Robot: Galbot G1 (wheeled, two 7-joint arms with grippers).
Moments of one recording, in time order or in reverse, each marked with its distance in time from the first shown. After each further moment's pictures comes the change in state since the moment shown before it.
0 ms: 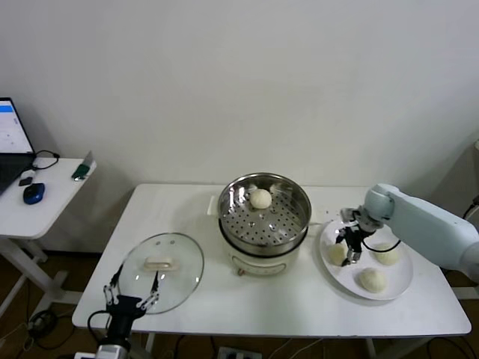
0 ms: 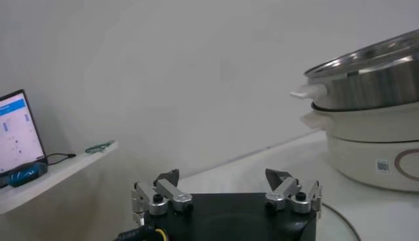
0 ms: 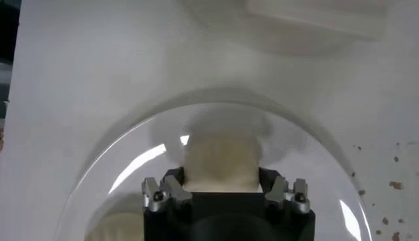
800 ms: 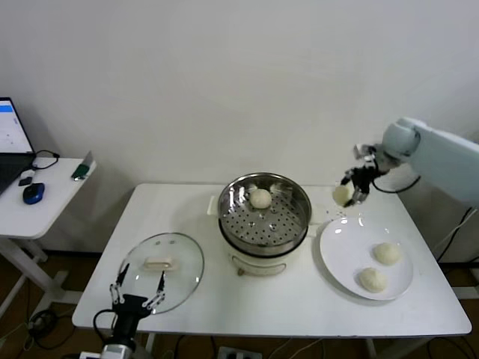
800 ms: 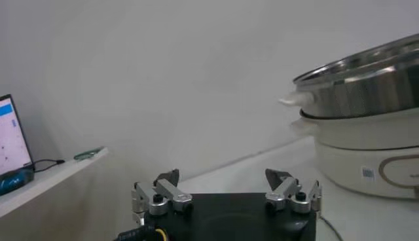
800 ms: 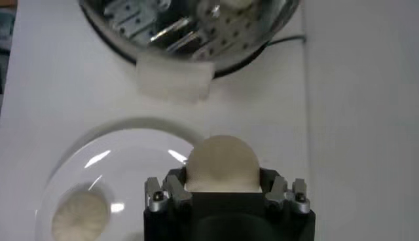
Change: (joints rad) left arm 0.004 -0.001 0.027 -0.017 0.013 0.002 0.004; right arm 0.554 0.051 -0.343 0.016 0.375 -0.020 -0.023
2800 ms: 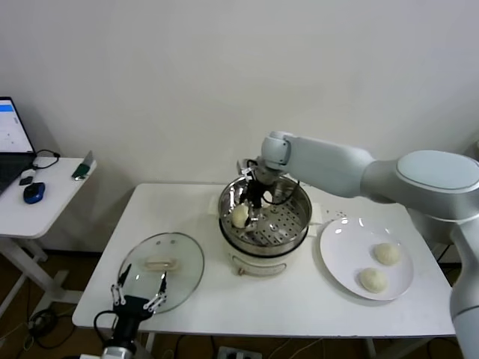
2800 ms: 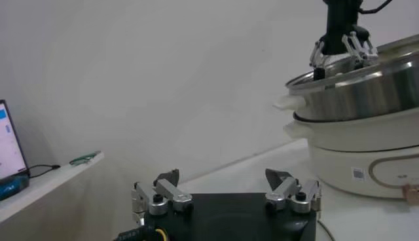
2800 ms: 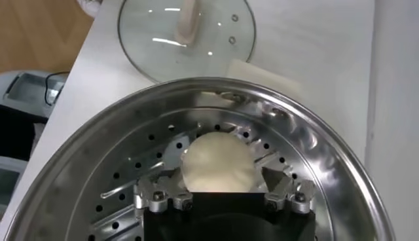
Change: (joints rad) left arm 0.022 0.012 0.008 -0.024 0.006 -0.002 0.003; right arm -0.107 0.437 -0.077 -0.022 0.175 -0.131 0.096
